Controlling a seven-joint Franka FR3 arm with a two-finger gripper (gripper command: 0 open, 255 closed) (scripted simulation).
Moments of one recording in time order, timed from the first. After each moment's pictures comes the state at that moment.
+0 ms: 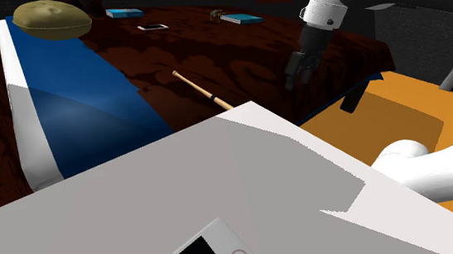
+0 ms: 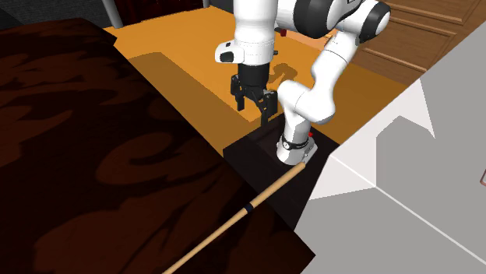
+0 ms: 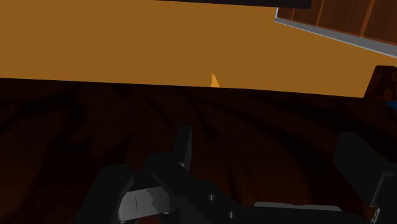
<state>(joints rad) 0.00 -0.77 0.05 -2.29 0.10 1.58 -0.01</state>
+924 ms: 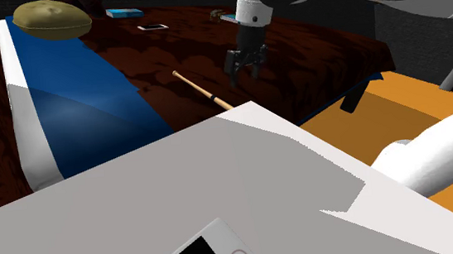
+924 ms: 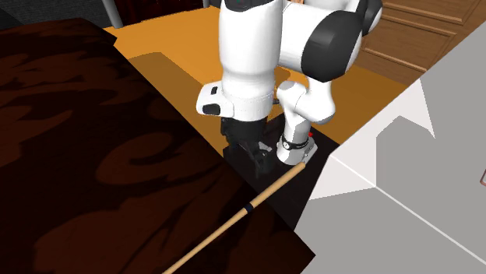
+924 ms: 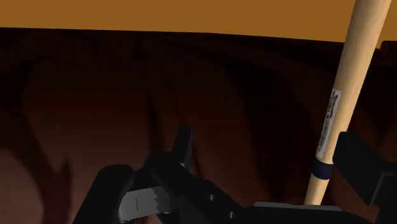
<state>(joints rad) 0.01 -0.33 0.26 -1.96 0.08 1.64 0.24</state>
